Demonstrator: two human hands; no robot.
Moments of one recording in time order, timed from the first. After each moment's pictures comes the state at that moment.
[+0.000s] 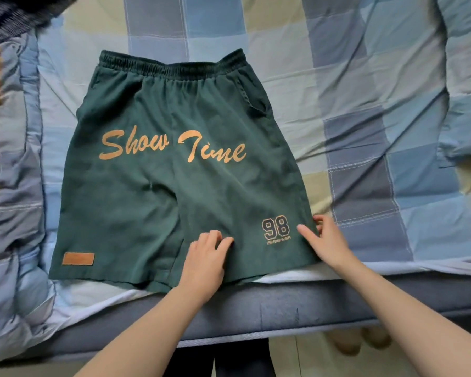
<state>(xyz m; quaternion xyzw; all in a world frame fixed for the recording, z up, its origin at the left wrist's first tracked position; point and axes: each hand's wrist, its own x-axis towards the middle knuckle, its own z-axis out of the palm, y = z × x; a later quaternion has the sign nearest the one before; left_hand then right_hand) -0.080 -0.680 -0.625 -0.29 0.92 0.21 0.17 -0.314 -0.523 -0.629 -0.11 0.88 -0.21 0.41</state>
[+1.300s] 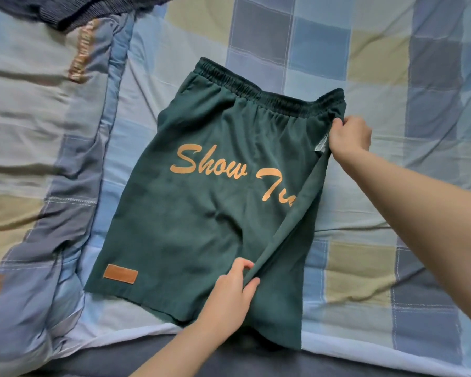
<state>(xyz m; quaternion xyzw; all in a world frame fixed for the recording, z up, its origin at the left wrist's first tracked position) -0.048 -0.764 -0.592 -0.50 0.62 0.60 0.07 -0.387 -0.895 -0.599 -0.20 0.95 -0.14 0.17</state>
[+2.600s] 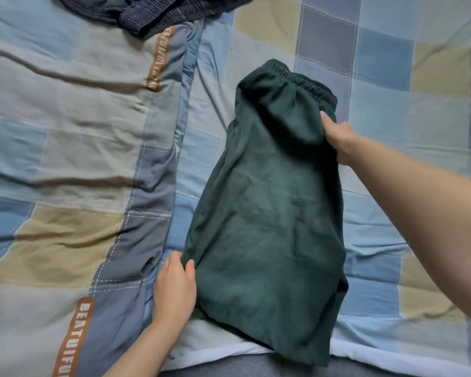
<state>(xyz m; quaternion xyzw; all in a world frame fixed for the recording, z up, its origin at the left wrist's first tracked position) 0.134 -0.900 -0.637 -0.69 0.62 0.37 0.06 -0.261 -1.010 -0.635 -0.03 0.88 -0.27 0.39</state>
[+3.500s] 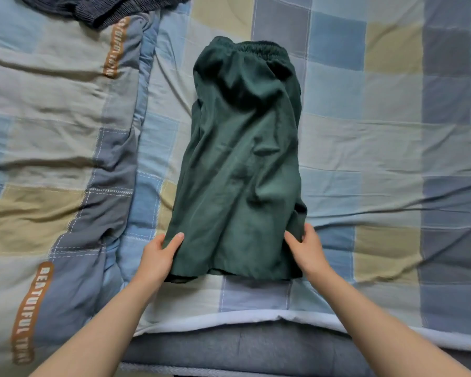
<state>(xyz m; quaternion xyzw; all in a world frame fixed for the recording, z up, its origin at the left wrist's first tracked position) 0.099 -0.871 -0.628 -0.69 0.42 0.59 -0.05 -0.162 -0.730 -0.650 -0.10 0.84 -0.30 0.44</state>
